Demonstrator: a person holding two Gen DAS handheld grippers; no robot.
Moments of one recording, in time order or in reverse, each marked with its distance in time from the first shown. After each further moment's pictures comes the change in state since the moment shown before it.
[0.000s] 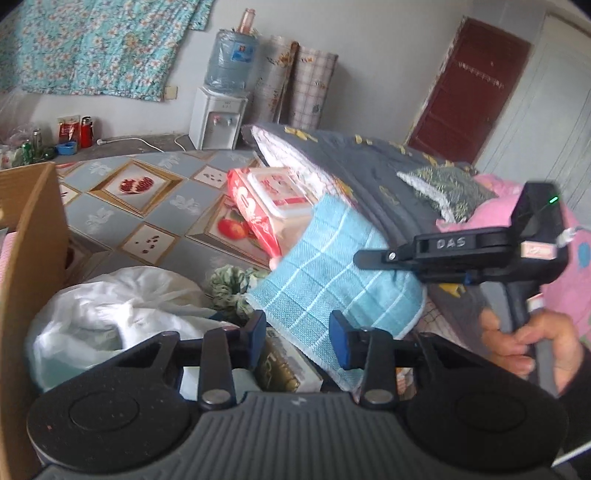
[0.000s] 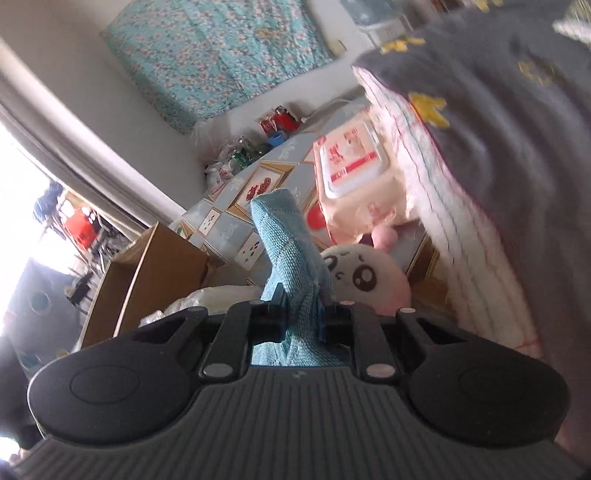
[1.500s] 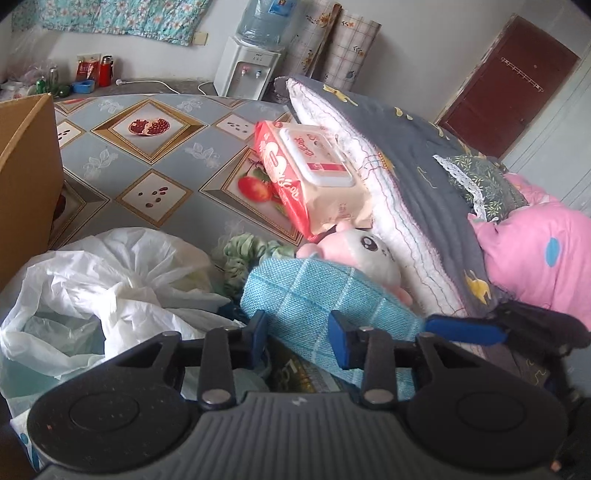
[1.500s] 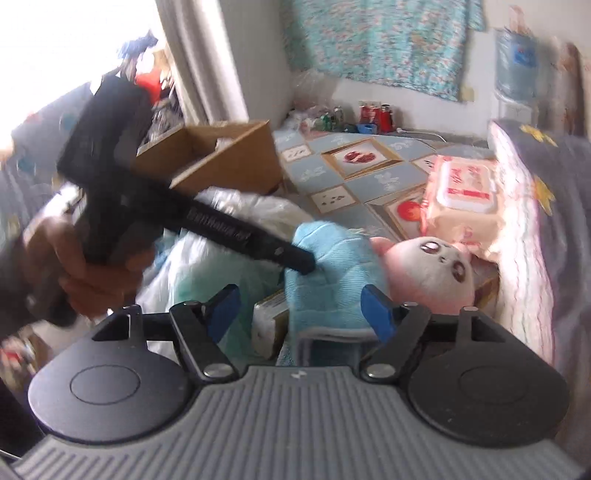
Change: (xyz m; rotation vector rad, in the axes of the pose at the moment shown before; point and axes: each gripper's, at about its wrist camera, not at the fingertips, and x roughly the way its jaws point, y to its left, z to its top) left arm 0.044 0.035 0.008 -0.158 0.129 0.009; right arm -0.040 0.075 -0.051 -0.530 0.072 0.084
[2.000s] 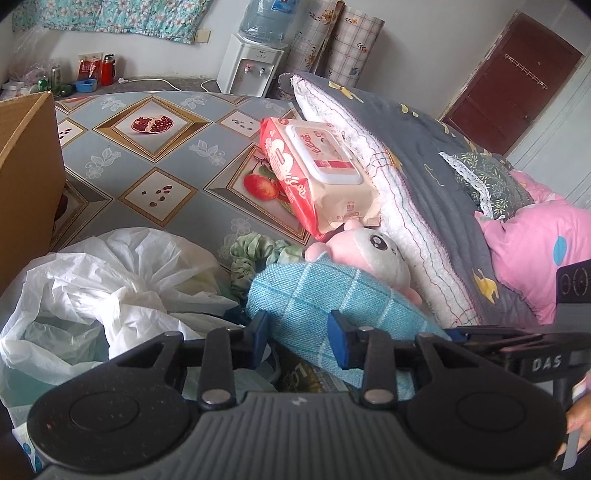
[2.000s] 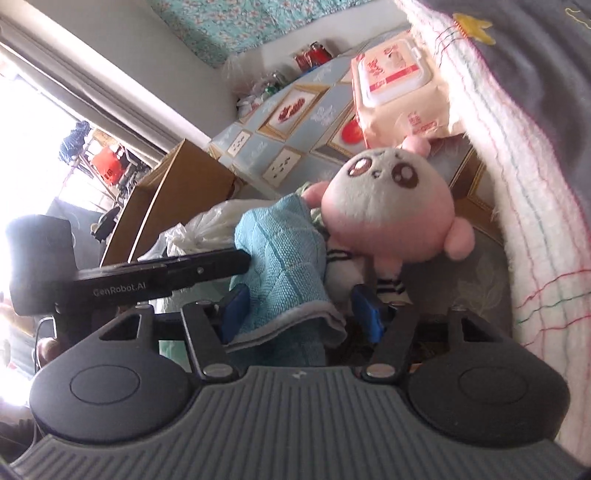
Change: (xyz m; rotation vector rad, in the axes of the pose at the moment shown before) left arm 0.005 0.002 0.003 0.005 0.012 0.014; right arm 0.045 -0.072 -0.015 0.499 0.124 0.086
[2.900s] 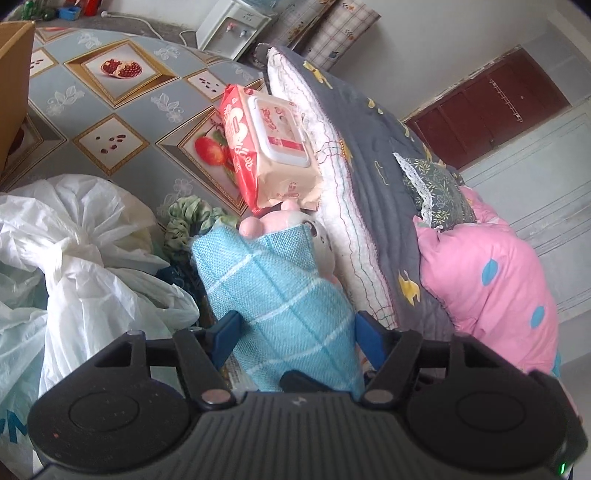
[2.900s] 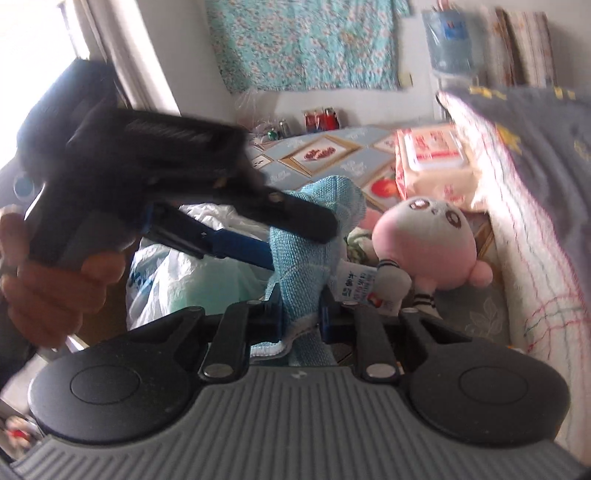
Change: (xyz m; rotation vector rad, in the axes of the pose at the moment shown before) left arm -0.006 0.001 0.005 -0.187 0.113 -0.241; right arm -0.006 0.093 -0.063 -0.372 -0.232 -0.211
